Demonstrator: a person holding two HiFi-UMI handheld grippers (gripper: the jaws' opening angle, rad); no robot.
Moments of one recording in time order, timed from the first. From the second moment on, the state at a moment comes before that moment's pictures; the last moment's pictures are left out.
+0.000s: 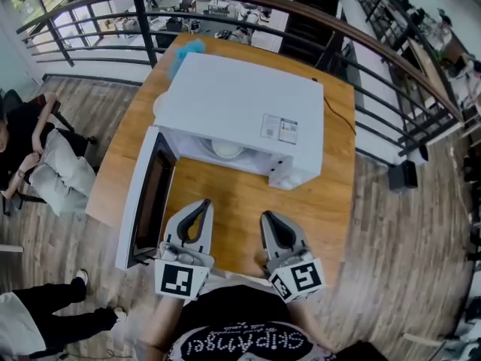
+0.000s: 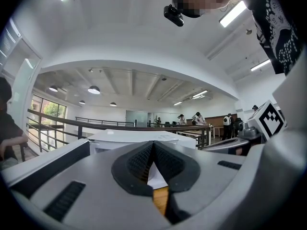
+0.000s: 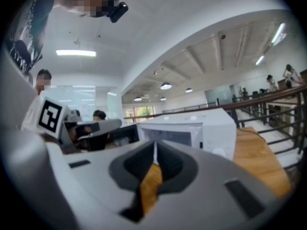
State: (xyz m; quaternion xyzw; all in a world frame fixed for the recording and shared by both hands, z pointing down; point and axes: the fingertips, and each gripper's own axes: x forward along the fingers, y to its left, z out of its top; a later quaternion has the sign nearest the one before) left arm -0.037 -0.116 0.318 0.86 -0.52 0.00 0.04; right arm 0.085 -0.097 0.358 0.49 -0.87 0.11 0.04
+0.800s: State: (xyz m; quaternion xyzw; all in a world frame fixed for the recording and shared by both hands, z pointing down) left arm -0.052 -0.133 0.330 0.87 -0.49 0.02 0.05; right arm 0.066 -0.108 0.352 0.51 -0.85 0.11 0.04
